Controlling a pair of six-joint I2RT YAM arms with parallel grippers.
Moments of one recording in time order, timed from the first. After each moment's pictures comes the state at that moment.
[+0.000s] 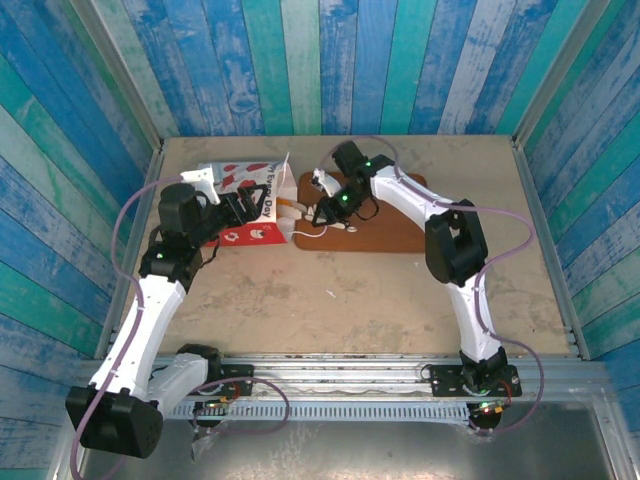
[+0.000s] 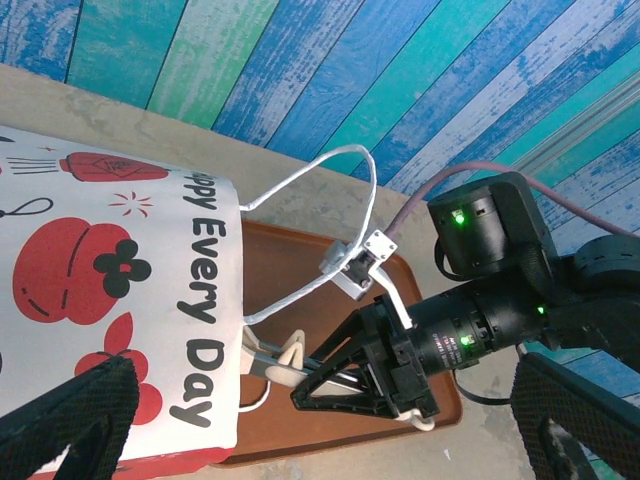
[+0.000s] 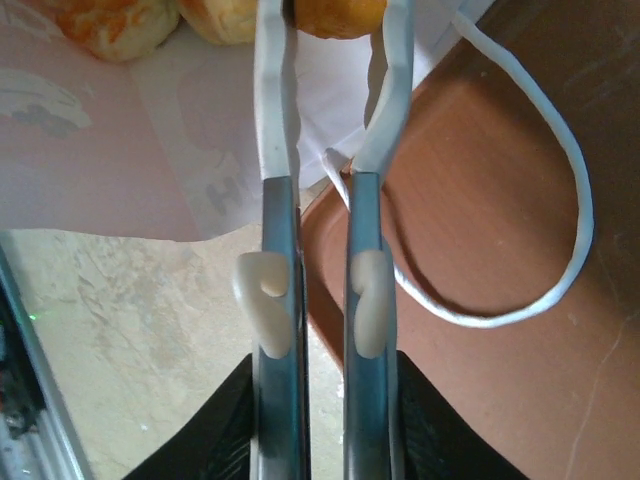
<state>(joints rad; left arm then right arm) -0.15 0.95 0.86 -0.21 0.37 -0.51 0.57 2.23 1.91 -0.88 -0.58 -0.01</state>
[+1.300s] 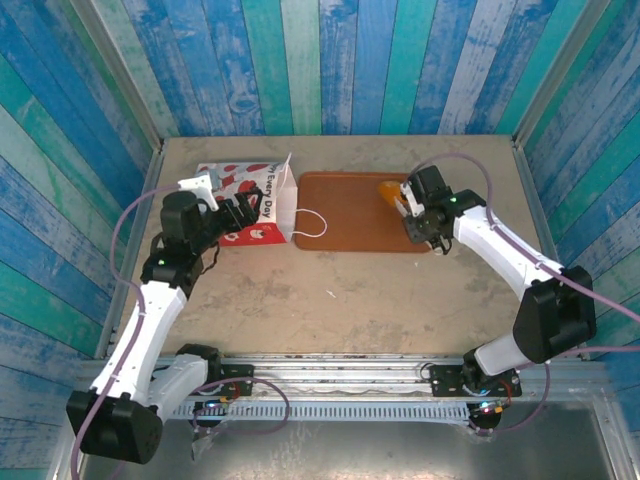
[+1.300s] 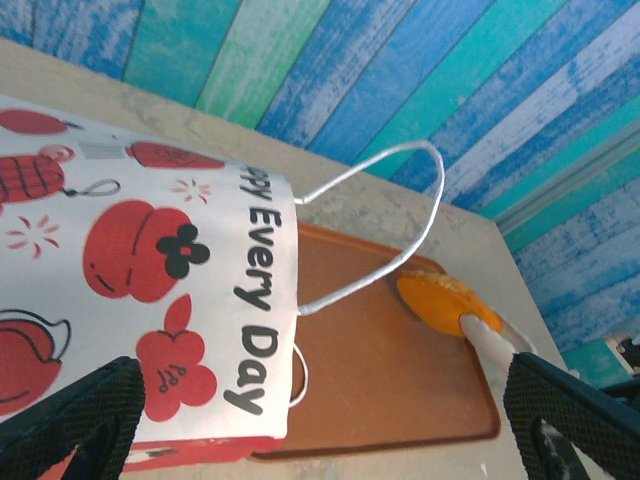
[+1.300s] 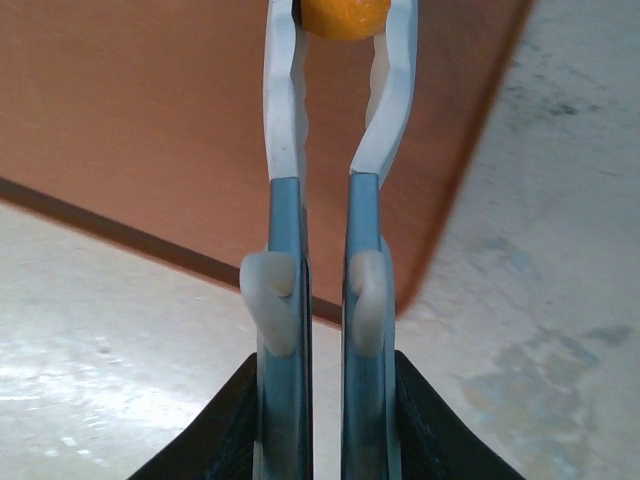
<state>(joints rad) -0.15 0.93 0.79 -0.20 0.30 -0.51 0.41 1.49 1.16 -0.81 0.21 -0.02</state>
